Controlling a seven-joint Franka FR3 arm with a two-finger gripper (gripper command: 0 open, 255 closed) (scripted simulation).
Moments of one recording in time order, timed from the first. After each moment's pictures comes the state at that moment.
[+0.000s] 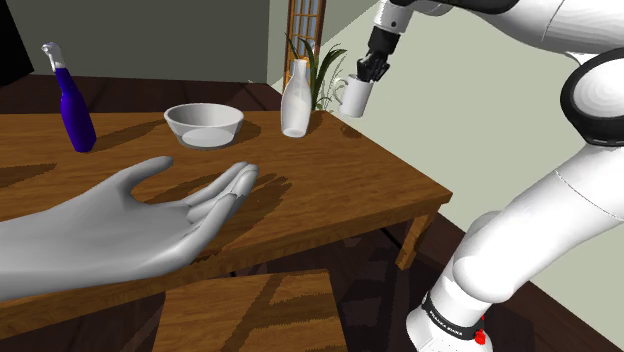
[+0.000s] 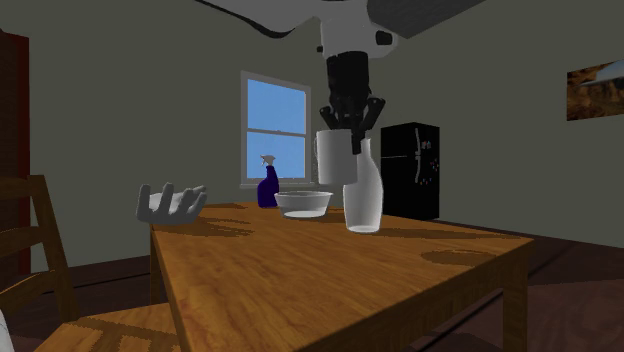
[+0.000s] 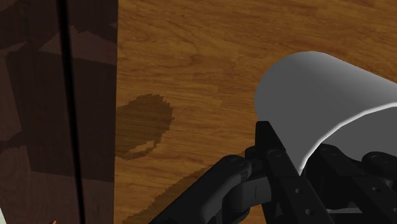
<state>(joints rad) -0.14 -0.30 -0.24 -1.73 -0.02 1.60 -0.15</state>
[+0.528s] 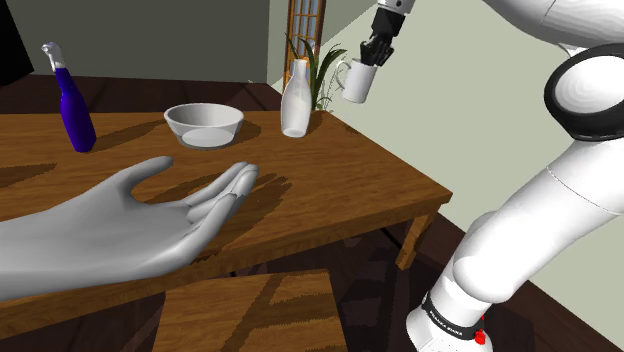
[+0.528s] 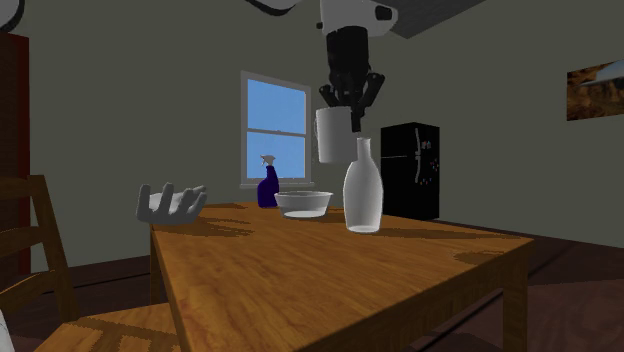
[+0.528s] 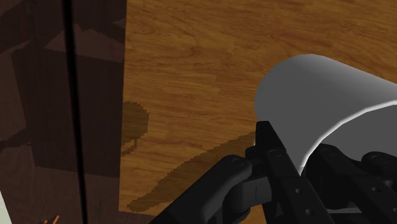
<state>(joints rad) -0.13 -0.25 -0.24 -1.56 -0.01 1.48 -0.15</state>
